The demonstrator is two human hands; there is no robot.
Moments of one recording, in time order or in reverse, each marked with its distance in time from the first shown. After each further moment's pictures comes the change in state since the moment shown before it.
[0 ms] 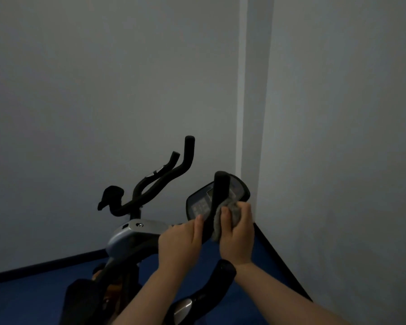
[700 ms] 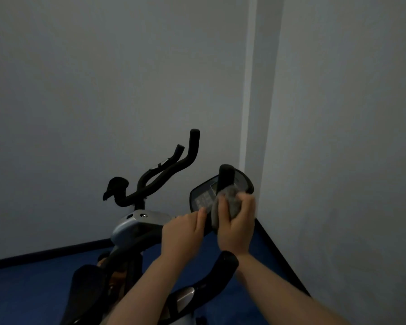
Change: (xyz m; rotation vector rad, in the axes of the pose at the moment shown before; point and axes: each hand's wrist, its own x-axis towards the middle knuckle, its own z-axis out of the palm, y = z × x) left_hand 0.004 -0.014 0.006 0.181 -0.066 0.174; right_hand 0.000 -0.009 0.007 -0.020 0.023 -0.045
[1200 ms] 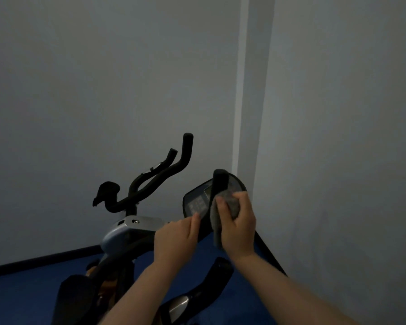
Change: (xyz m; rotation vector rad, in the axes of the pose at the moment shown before) left_hand 0.003 0.005 -0.001 -0.147 0.022 -0.128; right_hand 0.015 -0.005 -0.017 0.086 -0.104 0.021
